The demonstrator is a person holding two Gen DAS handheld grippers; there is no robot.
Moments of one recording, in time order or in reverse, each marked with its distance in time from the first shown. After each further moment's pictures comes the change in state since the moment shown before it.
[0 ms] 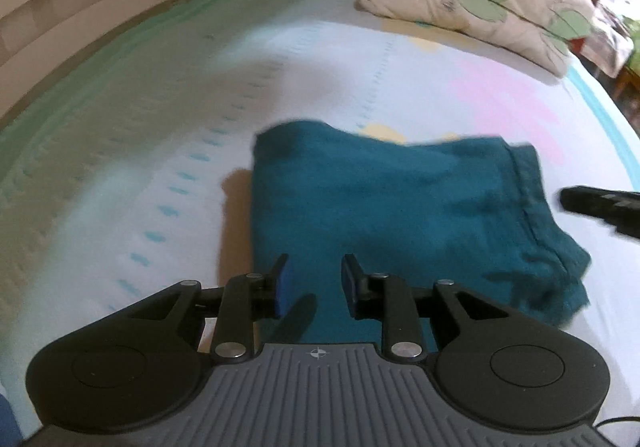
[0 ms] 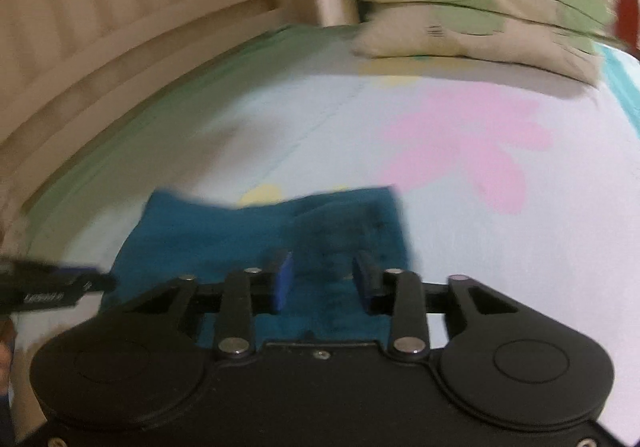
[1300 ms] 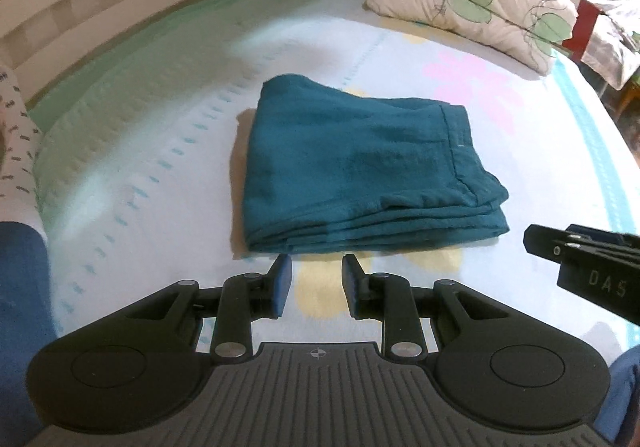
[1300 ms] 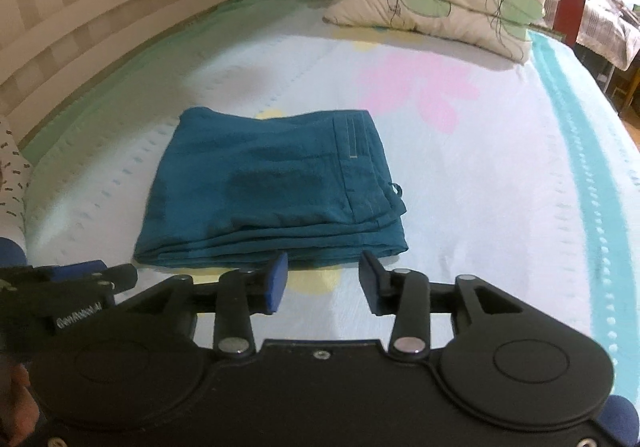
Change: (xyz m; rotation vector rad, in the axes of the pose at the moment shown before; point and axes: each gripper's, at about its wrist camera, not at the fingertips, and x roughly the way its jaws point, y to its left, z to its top) left arm -0.125 -0.049 -0.083 -0.100 -0.005 0.086; right arm -0.122 0.081 -0.057 0.015 0.103 -0.229
